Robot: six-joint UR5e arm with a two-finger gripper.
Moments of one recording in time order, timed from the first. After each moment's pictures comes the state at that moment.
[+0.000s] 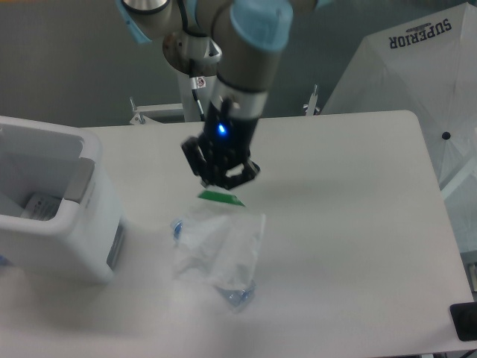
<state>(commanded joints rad) 2.44 -1.55 -1.64 -1.11 1.03 0.82</state>
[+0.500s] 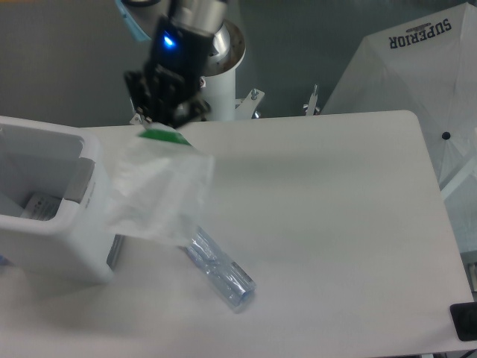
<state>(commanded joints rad) 2.33 -1.43 -1.66 -1.11 0.99 0.80</state>
